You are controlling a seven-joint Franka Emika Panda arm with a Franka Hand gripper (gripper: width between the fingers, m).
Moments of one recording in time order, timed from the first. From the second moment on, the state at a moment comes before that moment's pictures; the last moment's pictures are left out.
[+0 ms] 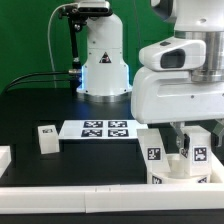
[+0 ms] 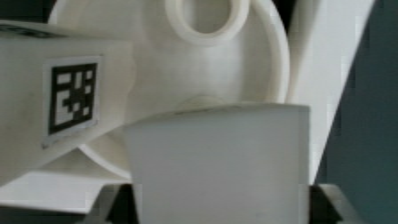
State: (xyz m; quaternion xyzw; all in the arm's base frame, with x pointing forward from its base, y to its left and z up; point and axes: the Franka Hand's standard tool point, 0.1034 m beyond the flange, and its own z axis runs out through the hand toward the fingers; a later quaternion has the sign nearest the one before) arm 0.601 0.109 0.074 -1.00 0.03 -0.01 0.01
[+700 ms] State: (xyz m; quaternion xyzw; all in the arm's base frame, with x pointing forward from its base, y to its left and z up) arm 0.603 0.109 0.072 -0.93 0.37 0.00 0.05
